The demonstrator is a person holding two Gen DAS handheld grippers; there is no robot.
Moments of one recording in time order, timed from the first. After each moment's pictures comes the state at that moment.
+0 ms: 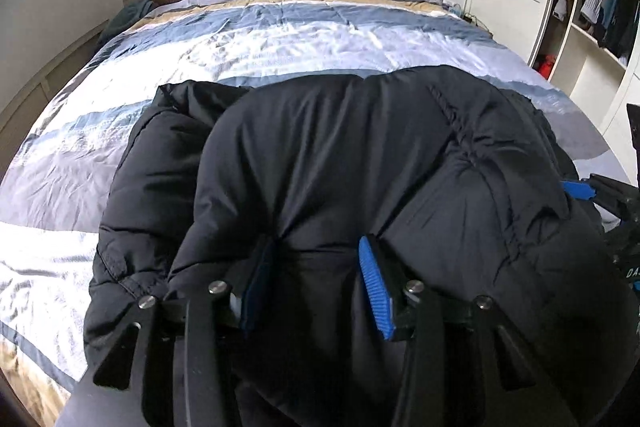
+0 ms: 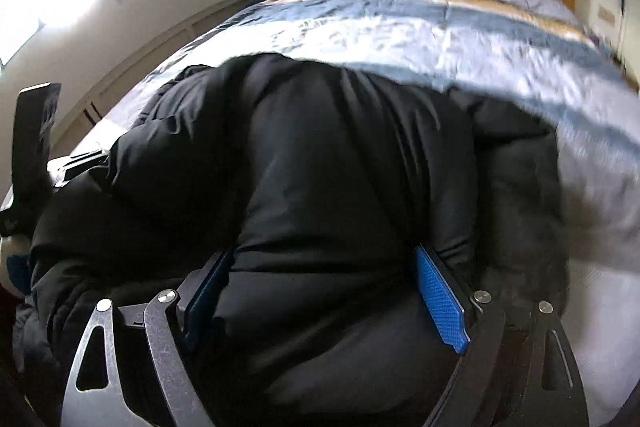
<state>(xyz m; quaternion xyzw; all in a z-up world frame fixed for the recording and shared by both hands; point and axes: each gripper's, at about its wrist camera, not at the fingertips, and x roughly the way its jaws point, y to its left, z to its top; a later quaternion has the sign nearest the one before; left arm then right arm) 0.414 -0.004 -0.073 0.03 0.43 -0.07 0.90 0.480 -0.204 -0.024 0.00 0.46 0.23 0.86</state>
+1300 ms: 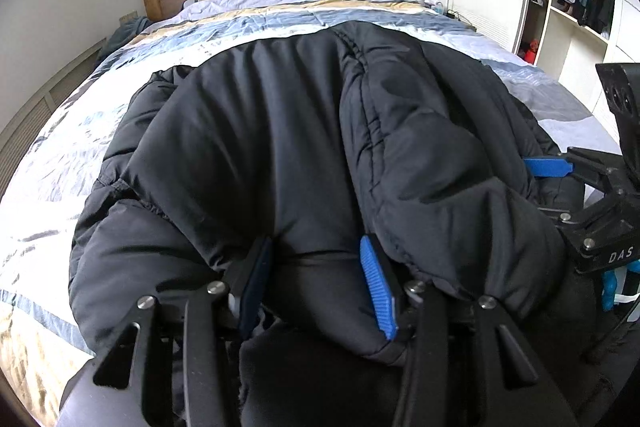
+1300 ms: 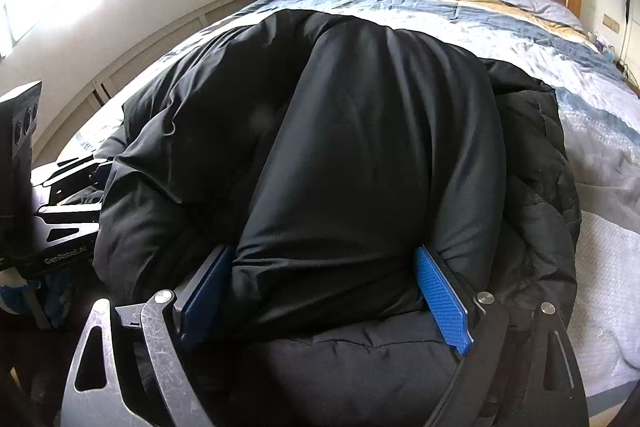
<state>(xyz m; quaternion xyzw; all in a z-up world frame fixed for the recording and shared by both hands) 0.331 -0.038 -0.083 0.05 0.41 -0.07 0.91 0.421 -0.200 -0.034 -0.02 0.45 0.25 0.86</state>
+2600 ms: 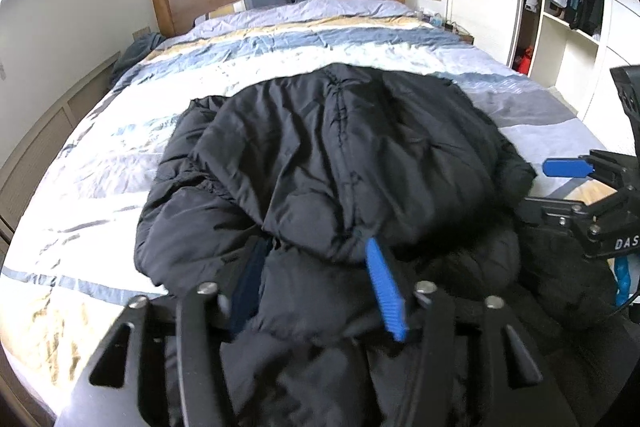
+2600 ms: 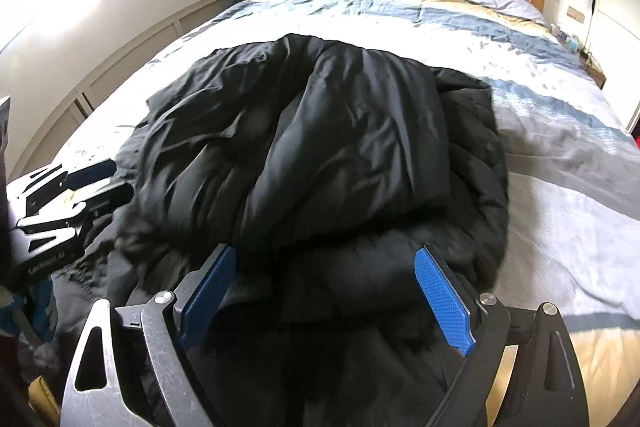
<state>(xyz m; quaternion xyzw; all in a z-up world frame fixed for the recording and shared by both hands) 0.240 -0.038 -0.012 0.06 0.38 -0.06 0.92 0.340 -0.211 0.036 -0.02 0.46 0.18 0.87</state>
